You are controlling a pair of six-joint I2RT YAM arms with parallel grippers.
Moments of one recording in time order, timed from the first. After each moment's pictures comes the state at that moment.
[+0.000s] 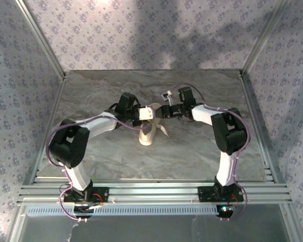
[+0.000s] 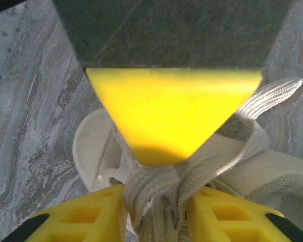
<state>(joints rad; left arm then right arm) -0.55 1.74 1.05 -0.04 0.37 0.90 0.37 1.92 1.15 0.04 -0.99 0.28</state>
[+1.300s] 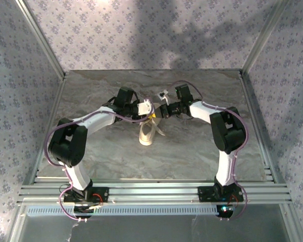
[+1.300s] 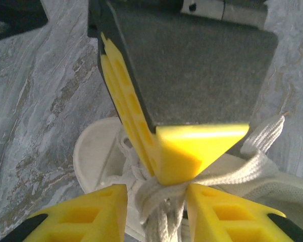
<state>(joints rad) -0.51 1.76 1.17 -0.19 0.49 0.85 0.38 1.95 1.25 -0.10 -1.03 0.09</state>
